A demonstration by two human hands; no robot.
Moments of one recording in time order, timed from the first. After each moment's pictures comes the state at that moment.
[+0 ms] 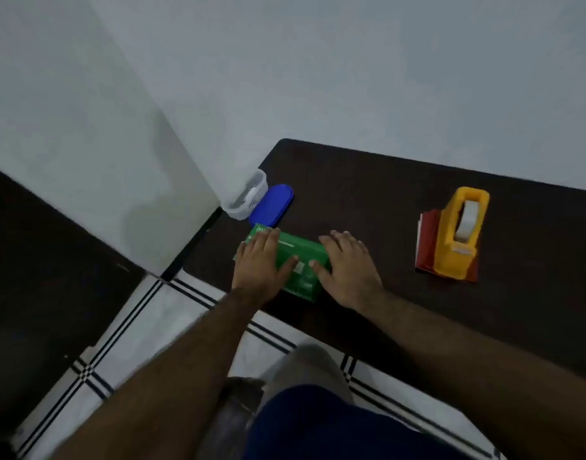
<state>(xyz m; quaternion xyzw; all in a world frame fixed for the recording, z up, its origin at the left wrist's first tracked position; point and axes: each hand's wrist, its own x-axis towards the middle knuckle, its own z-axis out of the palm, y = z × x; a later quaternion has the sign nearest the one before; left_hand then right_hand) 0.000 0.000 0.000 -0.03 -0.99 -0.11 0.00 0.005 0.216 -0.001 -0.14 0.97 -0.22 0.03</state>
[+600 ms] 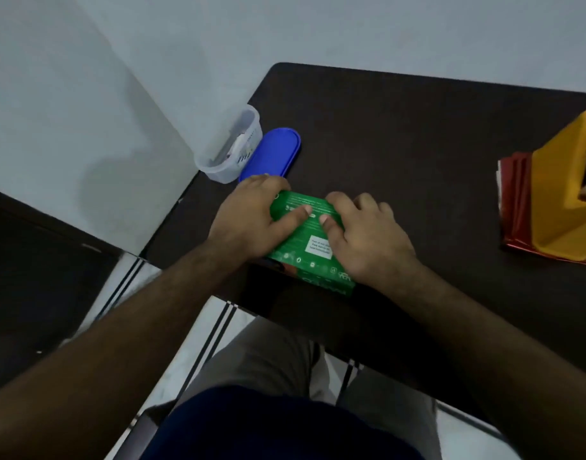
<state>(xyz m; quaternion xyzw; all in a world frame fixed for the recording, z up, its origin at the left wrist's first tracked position) -0.103 -0.055 -0.039 -0.12 -0.98 -0.17 -0.02 -0.060 0.155 -0.045 -0.04 0.96 -0.25 0.12</state>
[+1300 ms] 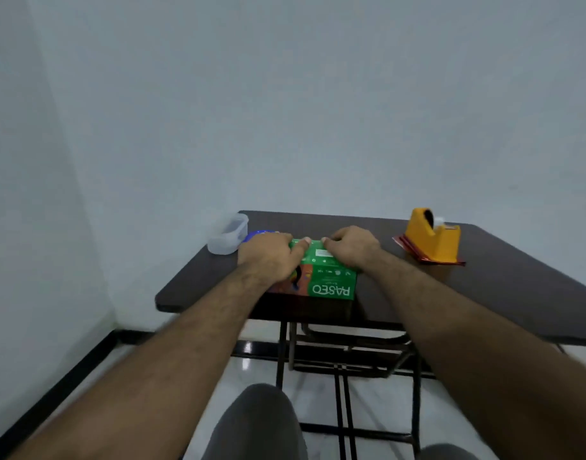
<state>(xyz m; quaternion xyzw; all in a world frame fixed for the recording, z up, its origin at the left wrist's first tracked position) -0.043 -0.094 -0.068 -0.21 -0.96 -0.14 0.13 0.003 0.085 -0.041 0.15 0.97 -0.19 -0.08</state>
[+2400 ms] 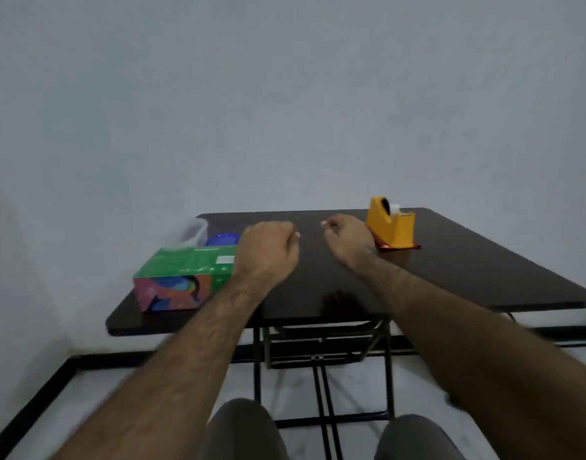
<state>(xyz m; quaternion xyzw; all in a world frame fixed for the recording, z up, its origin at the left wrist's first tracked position) -0.027 -0.055 -0.065 -0.35 -0.86 -0.19 0.31 0.013 0.138 -0.067 0.15 0.91 -0.22 -0.31</state>
